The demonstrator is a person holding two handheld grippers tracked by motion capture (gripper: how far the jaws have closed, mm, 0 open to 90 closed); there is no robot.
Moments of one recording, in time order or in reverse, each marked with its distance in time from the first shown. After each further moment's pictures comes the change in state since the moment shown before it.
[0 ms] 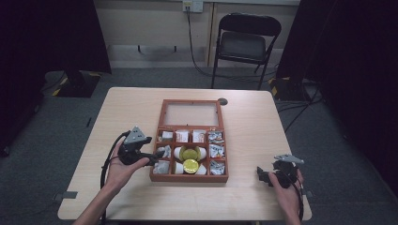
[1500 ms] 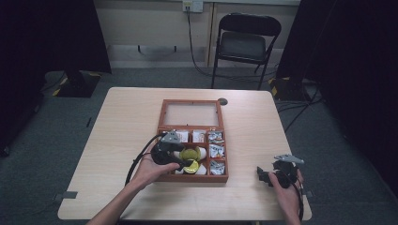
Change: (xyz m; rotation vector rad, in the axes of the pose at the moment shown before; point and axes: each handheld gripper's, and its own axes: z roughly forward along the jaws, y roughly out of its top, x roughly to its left) left arm -0.048 0.029 0.069 0.135 -0.263 0.083; right arm 0.000 0.000 0.000 0.000 0.000 0.000
